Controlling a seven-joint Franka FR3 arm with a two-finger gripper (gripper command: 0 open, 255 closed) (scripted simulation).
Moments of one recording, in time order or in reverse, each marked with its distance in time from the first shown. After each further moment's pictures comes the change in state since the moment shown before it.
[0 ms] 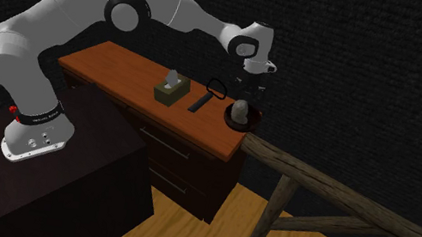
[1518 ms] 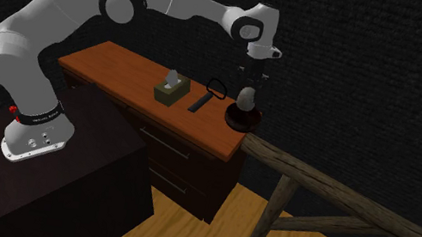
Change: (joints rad) arm 0.001 -0.071 -0.011 0.036 -0.011 -0.107 -0.001
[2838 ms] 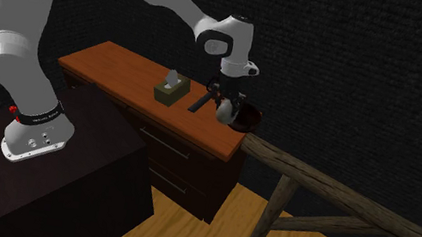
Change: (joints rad) arm 0.033 -0.452 -0.077 -0.828 -0.050 0.381 -0.149
